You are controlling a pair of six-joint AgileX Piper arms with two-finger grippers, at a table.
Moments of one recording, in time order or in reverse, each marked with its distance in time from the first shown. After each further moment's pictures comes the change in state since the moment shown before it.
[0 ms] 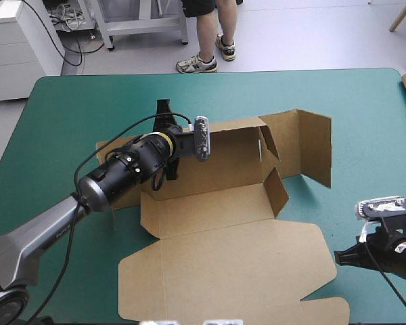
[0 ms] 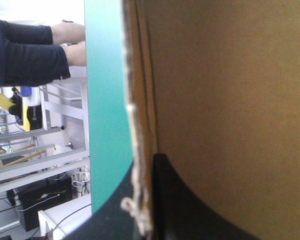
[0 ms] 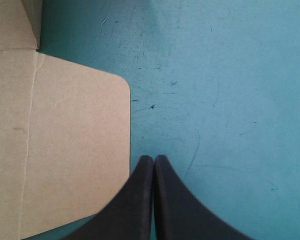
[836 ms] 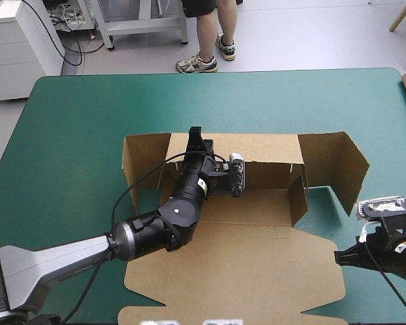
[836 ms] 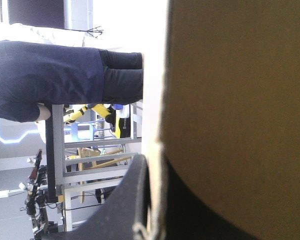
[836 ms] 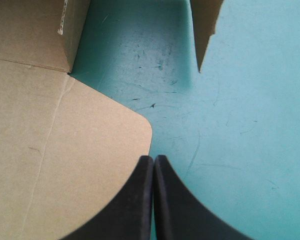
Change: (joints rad) left arm -0.337 0.015 0.230 0.886 0.100 -0.941; right arm 0.000 0.000 0.000 0.000 0.003 0.001
